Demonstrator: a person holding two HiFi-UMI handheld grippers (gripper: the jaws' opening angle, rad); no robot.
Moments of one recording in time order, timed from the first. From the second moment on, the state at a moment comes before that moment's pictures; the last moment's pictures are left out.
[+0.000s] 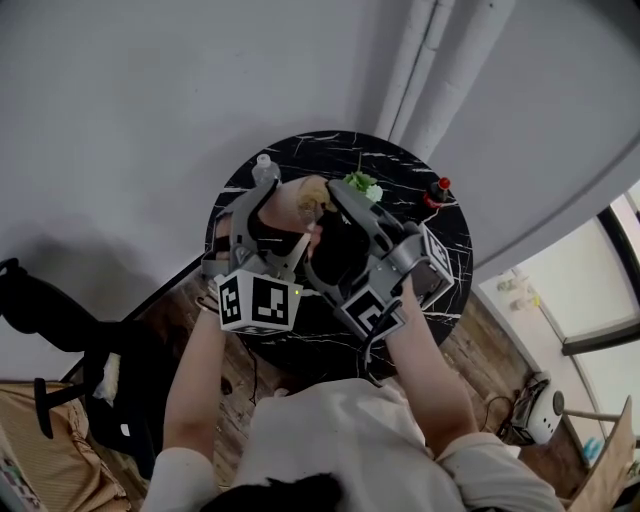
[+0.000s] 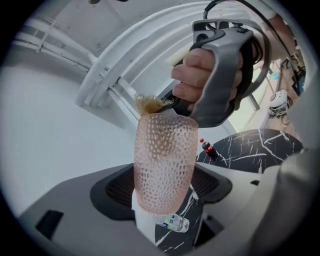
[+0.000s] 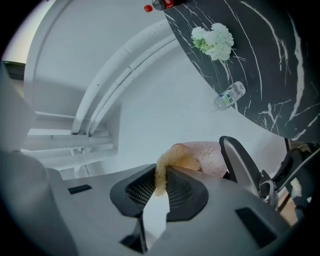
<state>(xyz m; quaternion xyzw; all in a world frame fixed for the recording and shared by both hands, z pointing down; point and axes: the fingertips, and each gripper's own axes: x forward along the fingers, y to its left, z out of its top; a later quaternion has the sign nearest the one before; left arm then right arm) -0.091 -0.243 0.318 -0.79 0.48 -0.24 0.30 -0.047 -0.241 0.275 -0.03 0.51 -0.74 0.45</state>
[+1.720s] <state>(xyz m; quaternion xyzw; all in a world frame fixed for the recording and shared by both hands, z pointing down) -0.083 -0.222 0.389 -0.88 0.47 -0.11 0.02 0.039 -0.237 0.313 -0.18 0.65 -0.63 0.40</state>
